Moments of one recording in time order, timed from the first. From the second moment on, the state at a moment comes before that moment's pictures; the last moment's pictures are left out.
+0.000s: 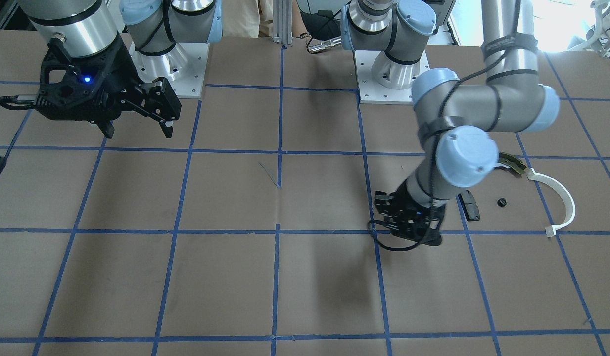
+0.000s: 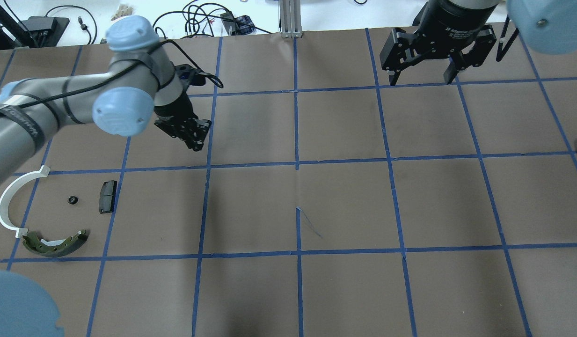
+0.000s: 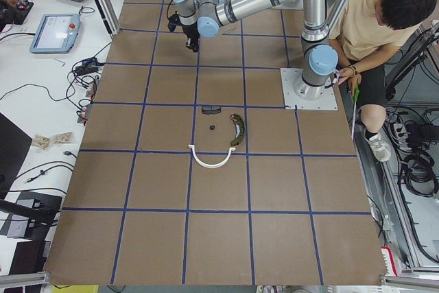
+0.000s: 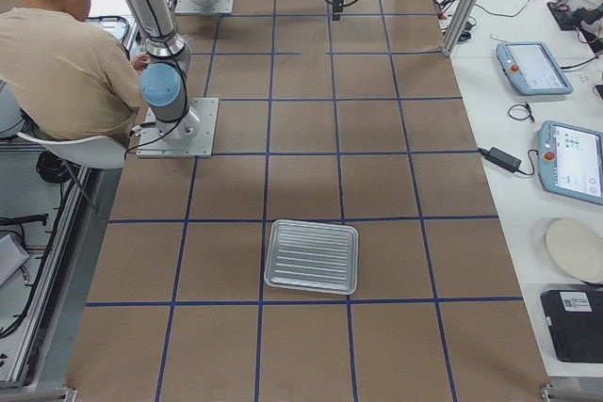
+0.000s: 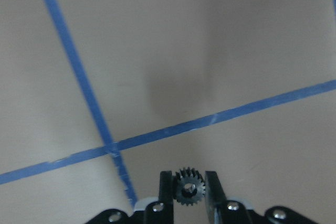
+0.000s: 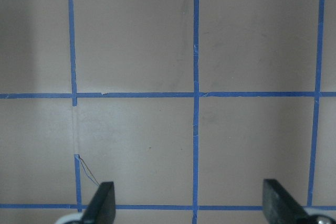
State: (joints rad) left arm -1.48 -1.90 -1.71 -1.23 1.53 0.34; right arm 1.61 -1.51 1.46 -1.57 -1.55 0.04
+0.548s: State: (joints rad) left arm -1.09 -1.93 -1.74 -1.25 1.56 0.71; right arm 1.62 -1.50 1.46 -1.60 -1.56 0.06
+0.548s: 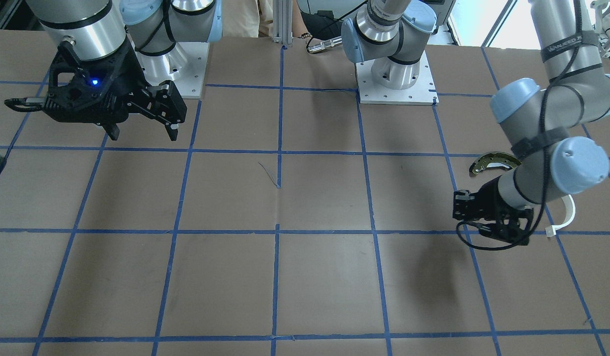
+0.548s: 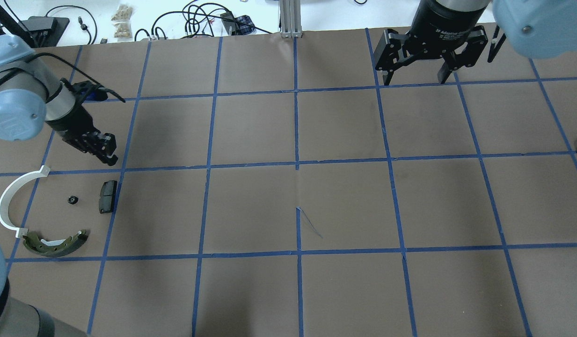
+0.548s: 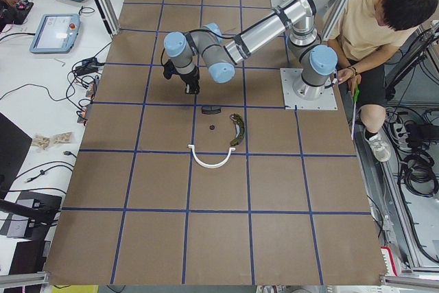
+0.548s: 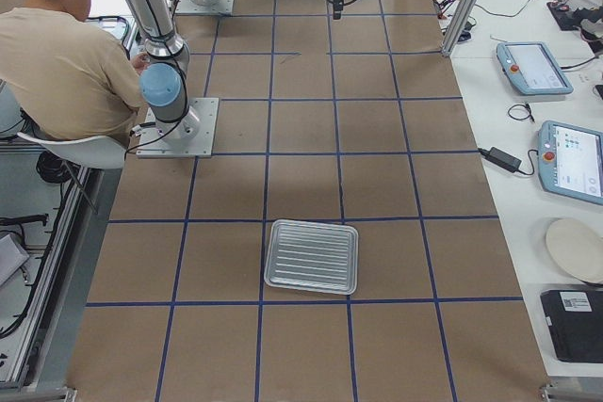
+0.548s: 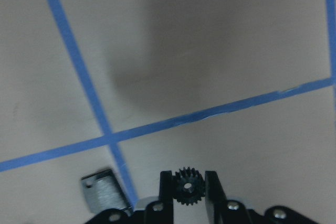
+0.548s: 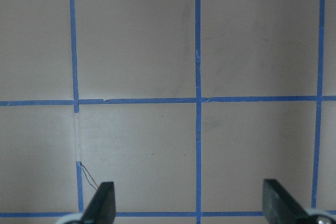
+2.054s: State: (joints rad) left arm -0.87 -2.03 -1.74 -1.21 1.59 0.94; right arm 1.62 -1.51 1.50 -1.64 -1.58 0.05
